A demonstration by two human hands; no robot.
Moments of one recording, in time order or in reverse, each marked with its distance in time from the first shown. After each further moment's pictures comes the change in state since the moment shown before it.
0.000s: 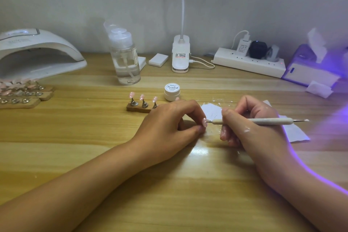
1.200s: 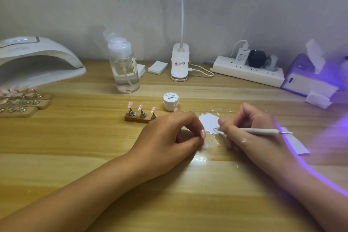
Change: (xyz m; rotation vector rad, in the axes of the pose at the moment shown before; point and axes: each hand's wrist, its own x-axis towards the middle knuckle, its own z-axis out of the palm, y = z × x) left_hand 0.001 0.003 -0.002 -0.016 -0.016 -0.041; right_hand 0.025 0.016 -0.025 -0.511 -0.013 -0.039
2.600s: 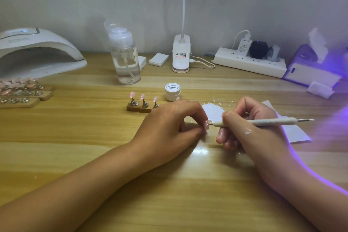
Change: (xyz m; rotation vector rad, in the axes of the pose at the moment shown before) left_hand -0.002 -0.003 0.002 0.022 0.021 0.094; right_hand -0.027 -0.033 0.012 0.494 -0.048 0.080
